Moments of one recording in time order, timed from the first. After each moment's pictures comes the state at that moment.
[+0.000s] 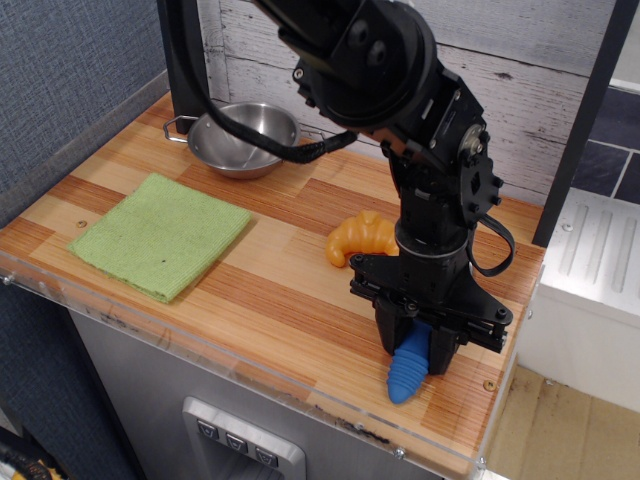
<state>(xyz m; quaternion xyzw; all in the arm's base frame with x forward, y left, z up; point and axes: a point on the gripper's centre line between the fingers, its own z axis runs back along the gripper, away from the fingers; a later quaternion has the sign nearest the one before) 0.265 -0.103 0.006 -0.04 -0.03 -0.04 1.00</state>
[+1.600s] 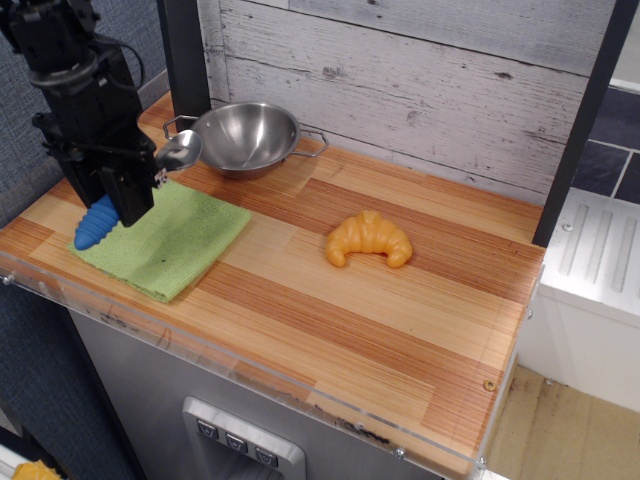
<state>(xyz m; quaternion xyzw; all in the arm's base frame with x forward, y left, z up) 0.244 0.132 0.059 -0.03 -0.05 -0.01 1.00</state>
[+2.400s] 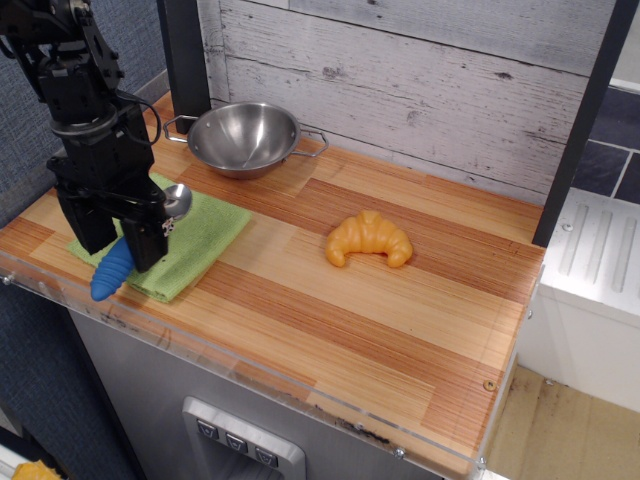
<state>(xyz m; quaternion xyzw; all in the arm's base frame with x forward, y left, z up) 0.238 0.127 0.032 -0.02 -0.01 -0.02 1.00</state>
